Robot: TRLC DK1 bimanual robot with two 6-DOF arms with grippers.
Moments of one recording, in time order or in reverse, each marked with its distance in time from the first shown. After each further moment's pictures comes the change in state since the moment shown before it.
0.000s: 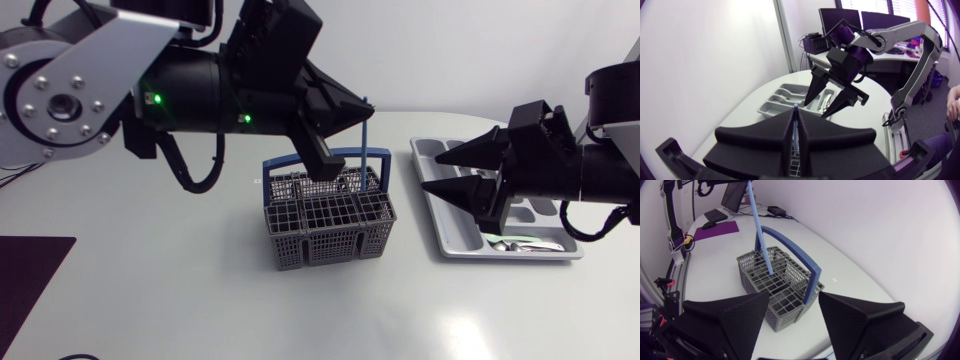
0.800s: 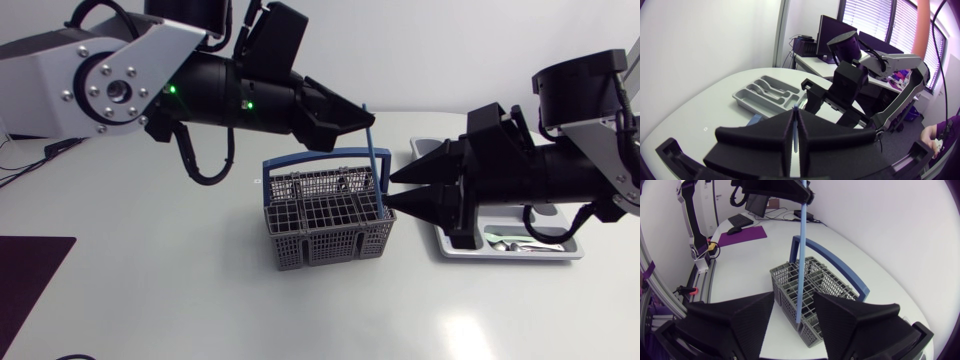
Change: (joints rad) left arm 0.086 0.102 0.047 -0.010 0.231 -0.242; right arm 0.198 0.043 0.033 -0.024 -0.036 0.108
